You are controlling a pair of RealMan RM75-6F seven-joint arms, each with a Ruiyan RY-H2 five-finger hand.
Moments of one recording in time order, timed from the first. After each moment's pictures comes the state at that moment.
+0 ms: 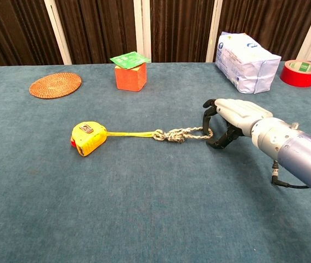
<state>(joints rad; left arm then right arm) -0.08 -1.10 0.02 -1.66 1.56 1.47 0.04 0.71 -1.86 0.28 -1.17 -1.04 0.98 -0.36</state>
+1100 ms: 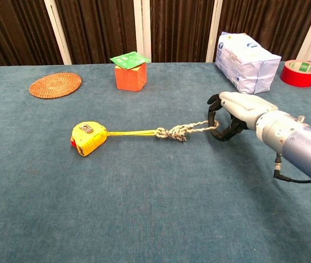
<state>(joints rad) -0.08 -1.09 0.02 -1.66 1.55 1.46 0.03 0.70 -1.82 0.29 -1.22 -1.01 1.01 -0.38</state>
